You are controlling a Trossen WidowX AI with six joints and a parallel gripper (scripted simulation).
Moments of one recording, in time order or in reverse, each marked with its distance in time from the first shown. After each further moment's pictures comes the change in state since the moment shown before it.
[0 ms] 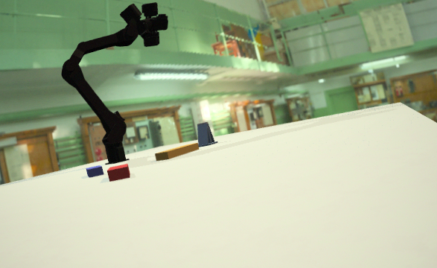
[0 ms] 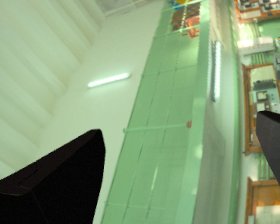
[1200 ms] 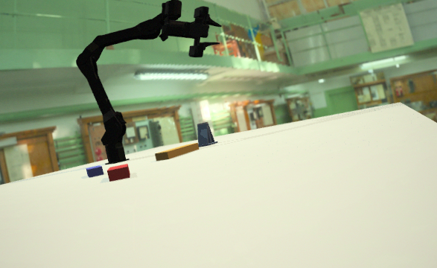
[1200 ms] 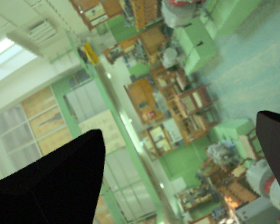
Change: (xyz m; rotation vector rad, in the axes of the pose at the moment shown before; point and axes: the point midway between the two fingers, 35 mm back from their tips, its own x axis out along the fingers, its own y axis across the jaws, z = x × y) arm -0.145 -0.051 0.249 -0.015 -0.957 -0.307
